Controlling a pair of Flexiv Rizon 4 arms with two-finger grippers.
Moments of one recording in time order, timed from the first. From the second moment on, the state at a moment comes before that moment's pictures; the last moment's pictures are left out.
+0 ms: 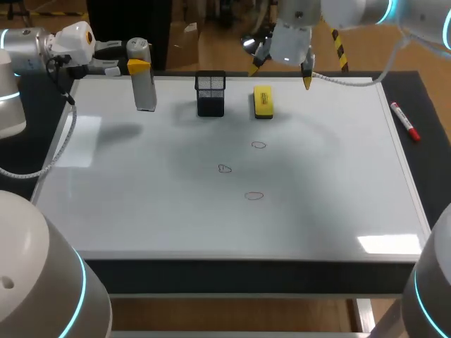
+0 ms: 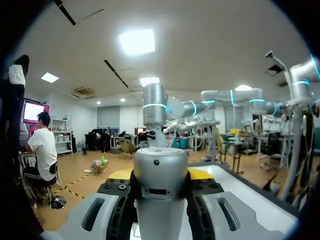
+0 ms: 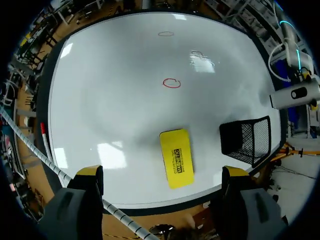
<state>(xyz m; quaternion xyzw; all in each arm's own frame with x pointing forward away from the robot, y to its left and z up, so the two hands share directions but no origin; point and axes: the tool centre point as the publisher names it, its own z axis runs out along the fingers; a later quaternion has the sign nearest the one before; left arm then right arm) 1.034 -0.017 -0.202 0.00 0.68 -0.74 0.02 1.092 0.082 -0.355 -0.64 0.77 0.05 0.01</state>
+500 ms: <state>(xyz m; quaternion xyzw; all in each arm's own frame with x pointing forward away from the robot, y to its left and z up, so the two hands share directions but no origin) 1.034 -0.017 -0.202 0.00 0.68 -0.74 0.02 1.089 0.092 -0.377 -0.69 0.72 0.03 -0.04</state>
